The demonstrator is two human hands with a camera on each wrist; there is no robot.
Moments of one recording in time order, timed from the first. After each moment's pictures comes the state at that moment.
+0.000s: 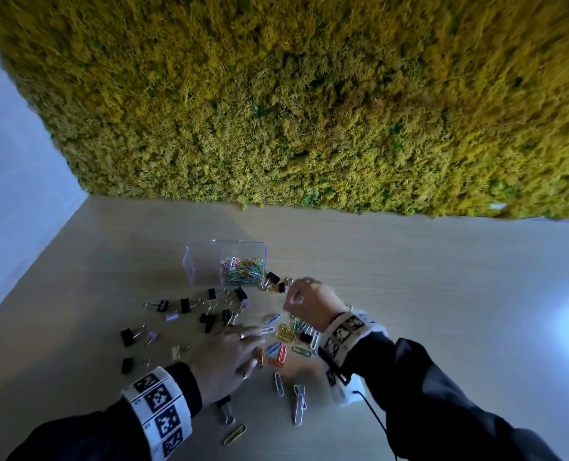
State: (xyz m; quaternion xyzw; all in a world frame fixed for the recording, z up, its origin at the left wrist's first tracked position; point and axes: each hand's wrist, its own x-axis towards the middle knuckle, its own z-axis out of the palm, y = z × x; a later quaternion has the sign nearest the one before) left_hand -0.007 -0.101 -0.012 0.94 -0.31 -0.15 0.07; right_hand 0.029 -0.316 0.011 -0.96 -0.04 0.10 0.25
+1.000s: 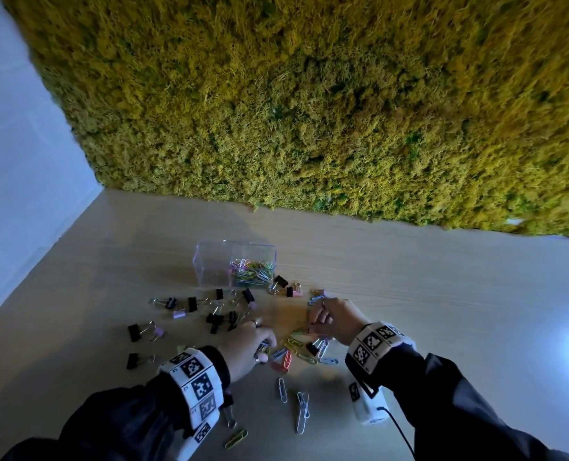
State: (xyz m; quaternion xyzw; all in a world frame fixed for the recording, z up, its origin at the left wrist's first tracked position) left_hand 0.001 -0.135 0.004 0.93 -0.22 -0.25 0.18; right_hand 0.026 -0.348 -0.005 -0.93 -0.04 0.22 0.29
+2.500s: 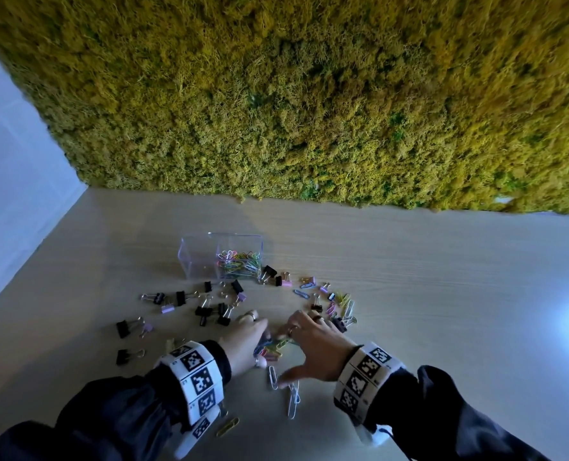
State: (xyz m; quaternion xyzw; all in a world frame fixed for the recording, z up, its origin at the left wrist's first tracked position) left_hand -0.005 -0.153 0.009 0.93 -0.23 -0.25 0.12; right_hand -0.036 -0.320 0.009 -0.95 -0.18 0.24 0.09
